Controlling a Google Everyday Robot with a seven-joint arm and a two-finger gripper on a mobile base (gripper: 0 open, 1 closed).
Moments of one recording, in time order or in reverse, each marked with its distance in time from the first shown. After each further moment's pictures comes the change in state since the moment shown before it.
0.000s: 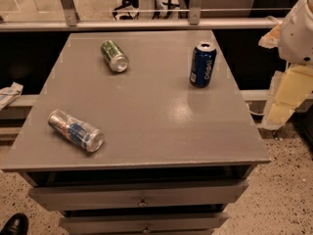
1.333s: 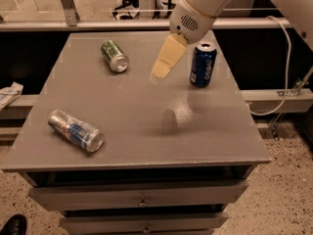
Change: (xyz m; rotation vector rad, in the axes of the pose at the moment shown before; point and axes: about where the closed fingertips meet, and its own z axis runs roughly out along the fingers) arm -0.184 -0.070 0.094 -0.218 -0.231 0.188
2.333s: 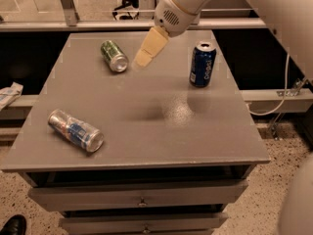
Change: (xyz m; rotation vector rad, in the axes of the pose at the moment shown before) arm -0.052 -0.027 0.024 0.018 -0.103 0.005
